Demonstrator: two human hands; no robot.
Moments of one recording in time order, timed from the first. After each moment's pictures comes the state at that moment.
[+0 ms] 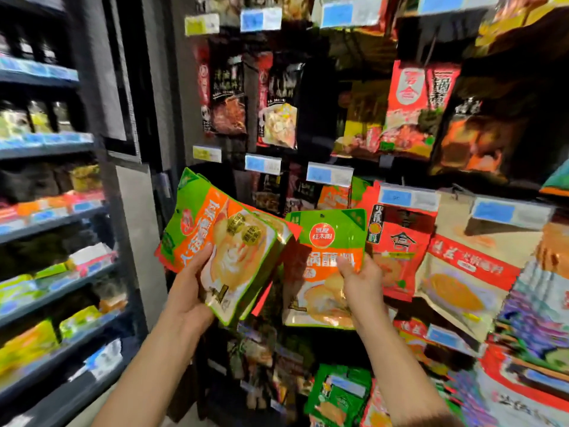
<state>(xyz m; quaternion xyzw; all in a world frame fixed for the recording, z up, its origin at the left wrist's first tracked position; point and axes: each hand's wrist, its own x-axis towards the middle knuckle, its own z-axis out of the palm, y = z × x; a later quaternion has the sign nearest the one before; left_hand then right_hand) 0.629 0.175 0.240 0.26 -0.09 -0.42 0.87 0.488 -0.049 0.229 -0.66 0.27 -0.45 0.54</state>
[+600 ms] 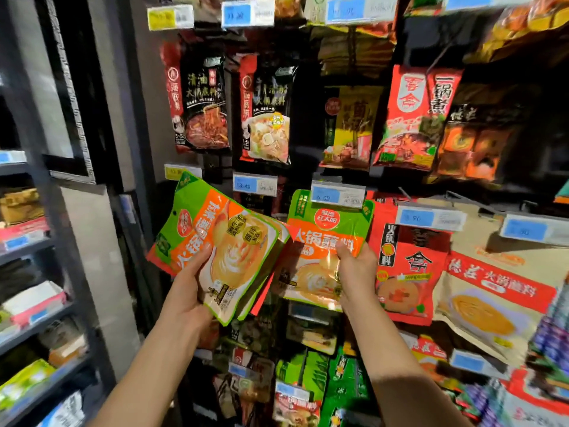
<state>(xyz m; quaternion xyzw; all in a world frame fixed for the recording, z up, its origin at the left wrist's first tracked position) 0.737 0.121 0.261 0.27 -0.06 -0.43 0.86 0.590 -0.080 0.266 -0.53 0.30 -0.53 0.59</state>
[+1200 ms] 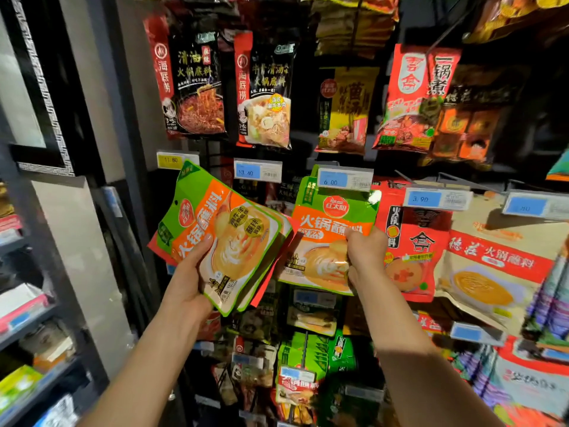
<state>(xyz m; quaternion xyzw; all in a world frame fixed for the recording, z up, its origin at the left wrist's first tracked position) 0.772 0.124 0.249 0.30 -0.07 -0.41 0.86 0.608 -0.086 0.270 -0.49 0.40 -0.55 0.54</state>
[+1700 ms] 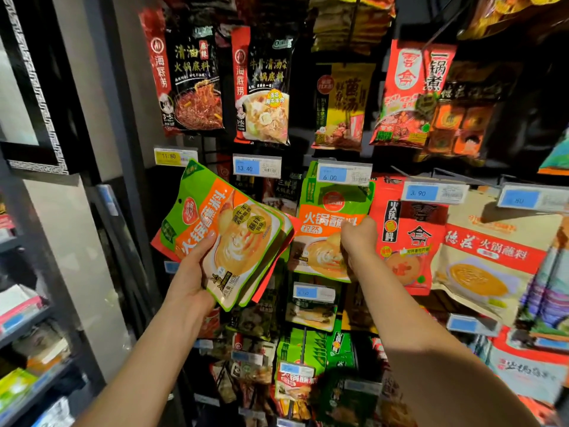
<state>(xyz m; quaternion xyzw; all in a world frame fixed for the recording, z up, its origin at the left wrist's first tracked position) 0.777 0.121 0.243 0.31 -0.09 -0.42 0.84 0.618 -0.109 0.271 -0.59 0.49 -0.47 0.44</state>
